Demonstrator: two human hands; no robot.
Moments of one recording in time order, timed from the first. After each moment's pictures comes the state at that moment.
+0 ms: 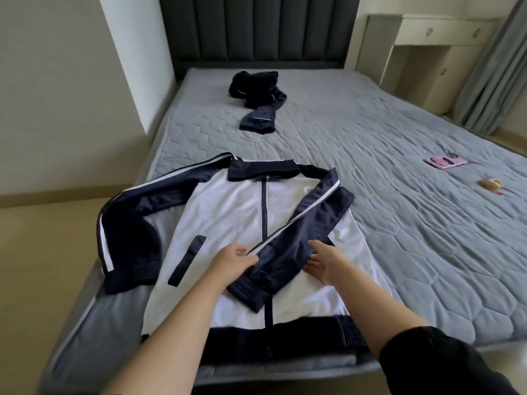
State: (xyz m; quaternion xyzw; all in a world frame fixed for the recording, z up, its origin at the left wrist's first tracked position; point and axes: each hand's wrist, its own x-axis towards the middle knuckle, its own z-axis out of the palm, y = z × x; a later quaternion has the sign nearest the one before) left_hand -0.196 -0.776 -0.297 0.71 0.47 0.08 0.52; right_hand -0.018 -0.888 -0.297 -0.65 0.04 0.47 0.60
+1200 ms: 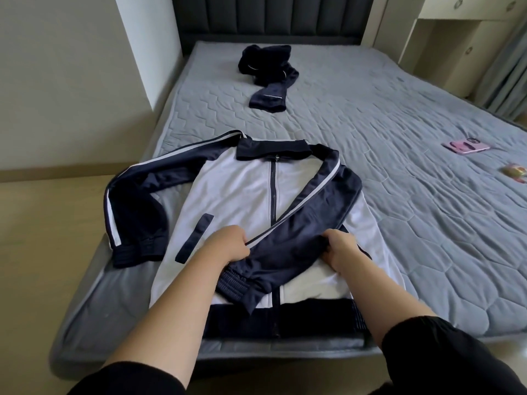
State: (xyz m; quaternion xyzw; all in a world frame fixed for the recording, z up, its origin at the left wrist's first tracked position) left_hand -0.202 -0.757 -0.288 0.86 0.43 -0.10 0.25; right_hand -0.010 -0.885 -0.318 -0.68 0.08 0.39 0.61
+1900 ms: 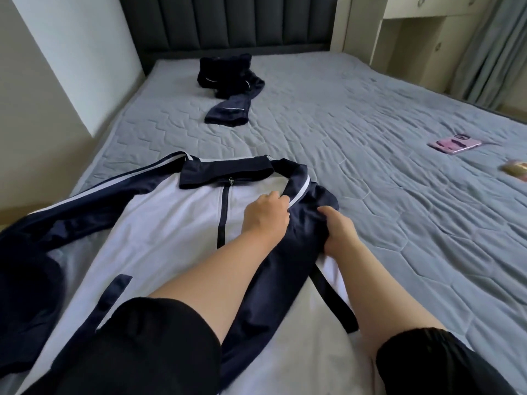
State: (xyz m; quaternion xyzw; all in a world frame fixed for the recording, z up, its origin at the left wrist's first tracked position) left_hand 0.028 -0.741 -0.307 0.95 0.28 0.17 0.01; right_hand 0.137 -0.832 -0.328 -0.63 0.06 0.35 0.69
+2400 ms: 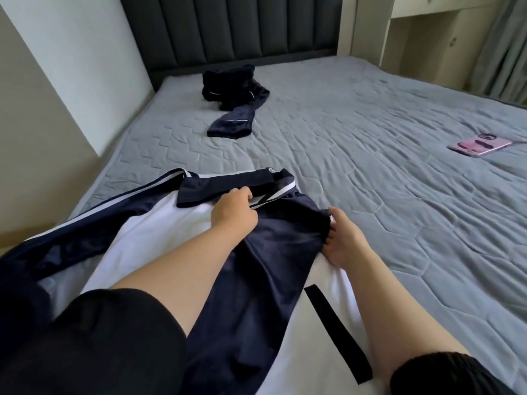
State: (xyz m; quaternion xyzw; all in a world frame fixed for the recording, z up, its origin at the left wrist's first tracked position) left_hand 0.032 -0.667 -0.291 0.88 0.44 0.14 0.12; right_hand 0.163 -0.813 -0.331 -0.53 0.03 0.43 0.73
